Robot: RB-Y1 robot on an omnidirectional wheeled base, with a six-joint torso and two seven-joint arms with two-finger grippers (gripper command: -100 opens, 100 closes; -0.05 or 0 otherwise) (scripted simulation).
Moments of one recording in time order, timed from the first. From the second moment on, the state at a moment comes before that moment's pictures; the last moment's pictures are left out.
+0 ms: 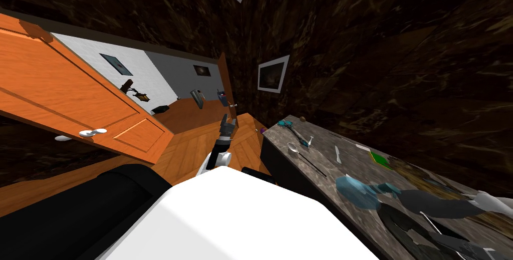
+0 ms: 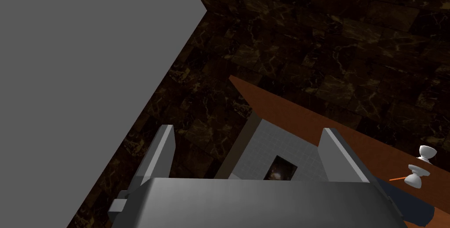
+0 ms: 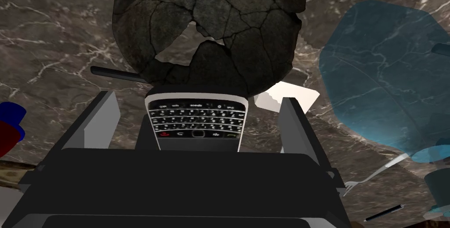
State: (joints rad) left arm 0.49 -0.01 0.00 -2.21 -0.02 -0.44 0.17; right arm 0.24 -2.01 0.99 -1.24 0.23 -0.66 -0.85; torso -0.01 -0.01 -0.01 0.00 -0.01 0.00
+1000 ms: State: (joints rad) left arm 0.49 -0.01 0.00 -2.21 -0.02 -0.44 0.17; right arm 0.22 -2.12 0.99 -1.30 0.22 -0.70 -0.89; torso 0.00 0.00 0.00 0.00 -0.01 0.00
